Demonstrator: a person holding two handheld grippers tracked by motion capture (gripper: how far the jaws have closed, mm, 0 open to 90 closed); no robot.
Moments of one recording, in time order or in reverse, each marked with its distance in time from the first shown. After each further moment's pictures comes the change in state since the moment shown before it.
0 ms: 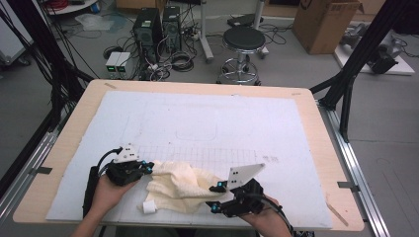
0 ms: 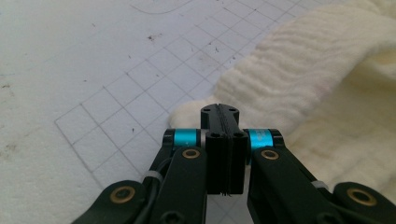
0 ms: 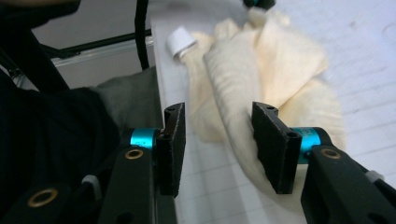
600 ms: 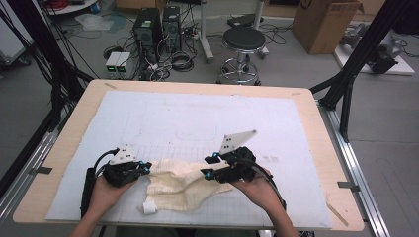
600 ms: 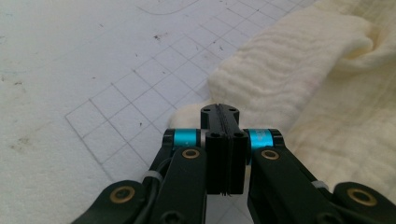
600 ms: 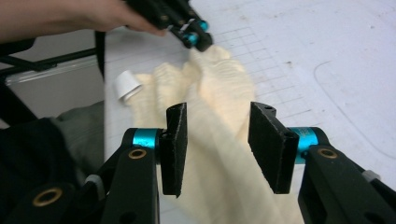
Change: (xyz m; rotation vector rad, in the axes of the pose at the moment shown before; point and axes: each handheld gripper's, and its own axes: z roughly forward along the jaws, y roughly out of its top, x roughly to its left) left arm 0.001 -0.004 -0.005 -0.030 0.007 0.001; right arm -0.056 0.044 0.009 -0.008 -0.047 0.031
